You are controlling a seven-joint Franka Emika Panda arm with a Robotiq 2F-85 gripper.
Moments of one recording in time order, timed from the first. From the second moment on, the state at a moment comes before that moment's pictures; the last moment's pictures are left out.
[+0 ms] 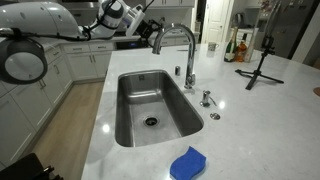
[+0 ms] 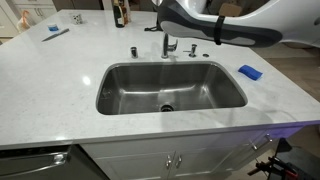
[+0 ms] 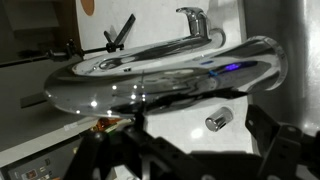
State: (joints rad) arm 0.13 0.84 -0.06 -0.67 -0.73 2.03 -0.37
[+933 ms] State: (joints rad) arm 0.08 0.82 -0.07 -0.67 -0.72 2.03 -0.37
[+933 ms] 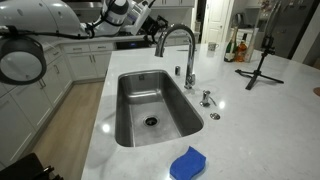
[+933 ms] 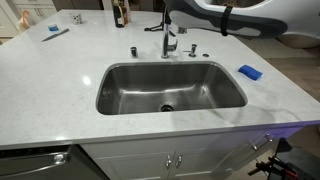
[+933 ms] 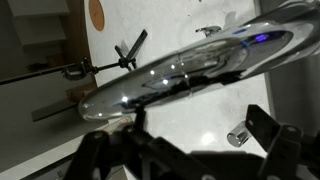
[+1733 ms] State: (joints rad) arm -0.01 0.77 0.00 -0.69 -0.58 2.00 -0.37
